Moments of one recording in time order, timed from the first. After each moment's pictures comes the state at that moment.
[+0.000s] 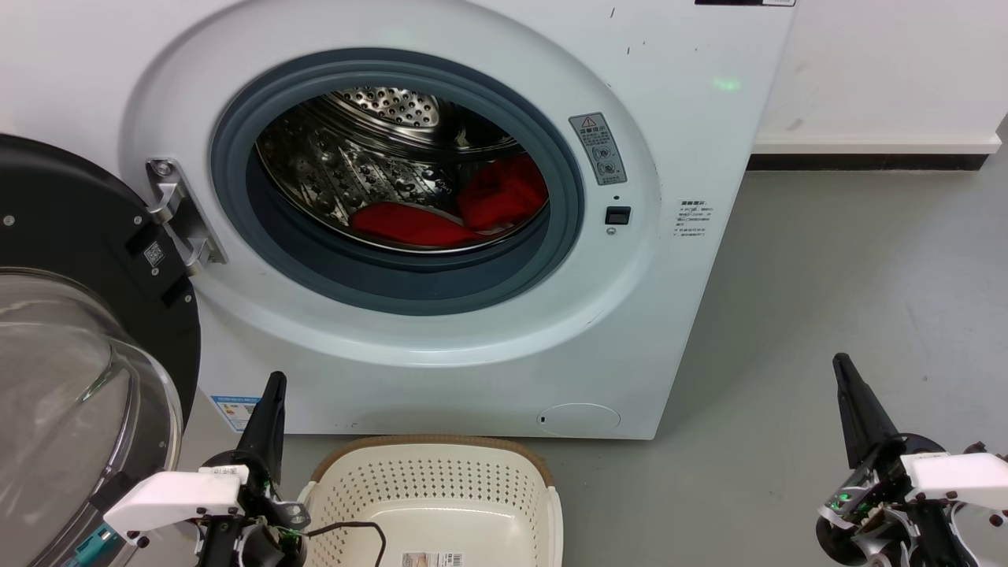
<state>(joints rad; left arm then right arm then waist) -0.11 0.05 0.11 0.25 -1.61 -0.13 0.11 -0.10 -0.05 -0.11 0.25 1.62 0.13 0.11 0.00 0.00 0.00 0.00</state>
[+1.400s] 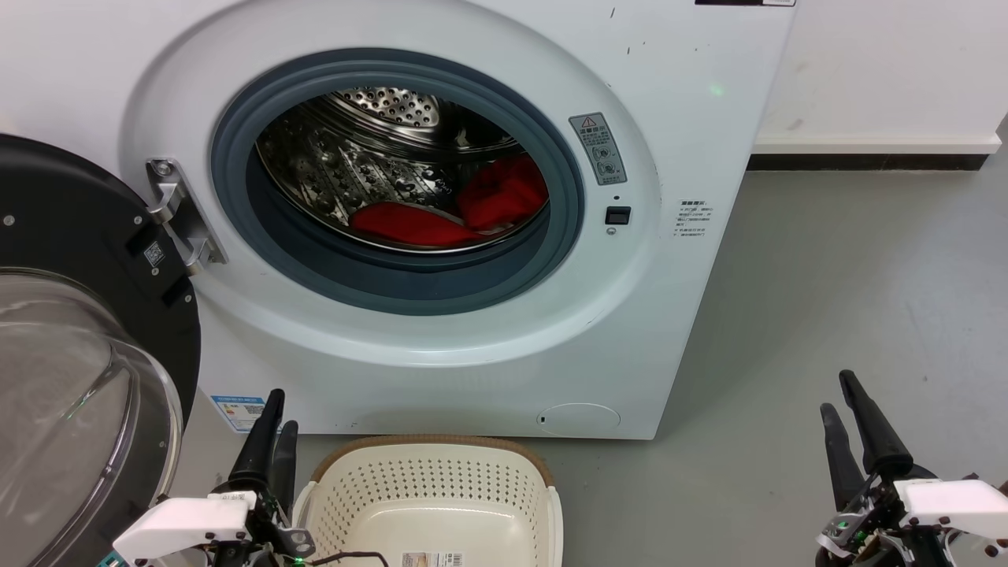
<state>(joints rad) -0.07 0.05 0.11 0.28 -1.61 -0.13 0.11 -0.07 -0.05 -0.11 0.28 1.62 0.13 0.11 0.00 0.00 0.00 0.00</state>
